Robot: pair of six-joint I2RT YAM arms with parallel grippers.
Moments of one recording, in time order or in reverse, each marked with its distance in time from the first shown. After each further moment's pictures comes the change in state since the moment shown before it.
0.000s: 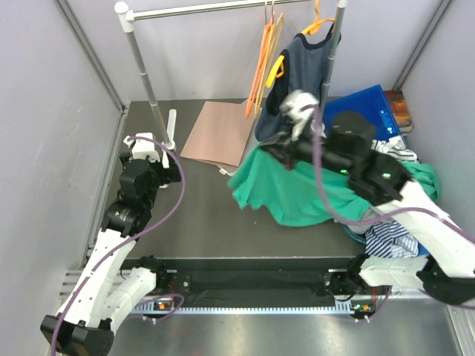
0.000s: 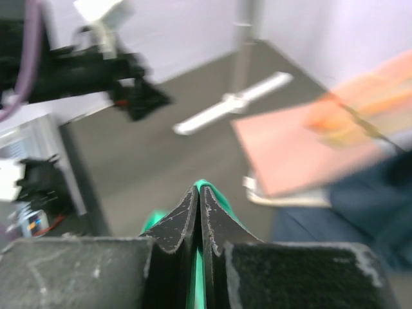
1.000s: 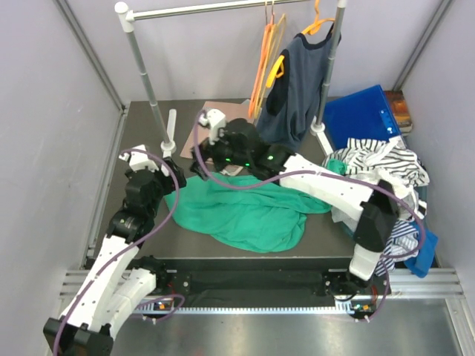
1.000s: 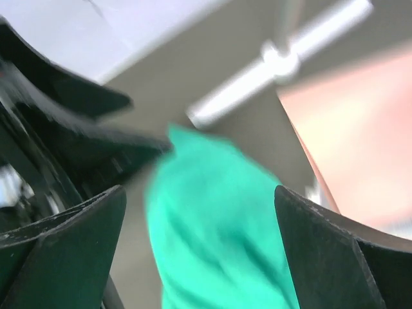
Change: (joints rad) left arm -0.005 -0.080 -0.115 0.013 0.013 -0.287; right arm 0.201 0.702 0.206 0.305 0.070 0.138
